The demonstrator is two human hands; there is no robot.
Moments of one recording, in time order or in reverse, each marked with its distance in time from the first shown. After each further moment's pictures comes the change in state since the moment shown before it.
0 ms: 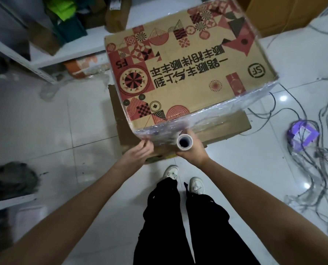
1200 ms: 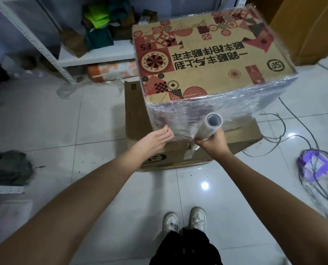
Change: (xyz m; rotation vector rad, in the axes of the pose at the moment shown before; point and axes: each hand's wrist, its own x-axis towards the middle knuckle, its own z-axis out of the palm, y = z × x) left_hand 0.029 0.039 0.020 0.374 -0.191 0.070; right_hand -0.002 0.023 -0.018 0.021 0.206 -0.251
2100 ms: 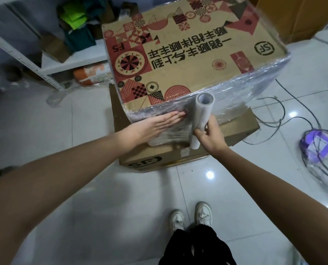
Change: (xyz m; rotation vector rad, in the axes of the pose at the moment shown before) left_hand 0.041 -0.057 0.010 0.388 0.245 0.094; right_hand 0.014 0.013 -0.014 -0.045 -0.022 0.098
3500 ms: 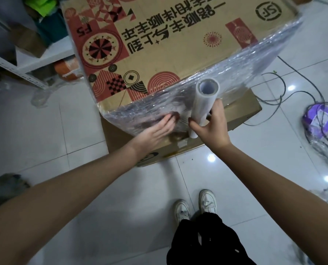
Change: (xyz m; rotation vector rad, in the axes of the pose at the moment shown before) left_hand 0.038 0.067 -0.008 -0.224 -0.102 0.140; right_hand 0.002 0.012 0.002 0.066 0.270 -0.154
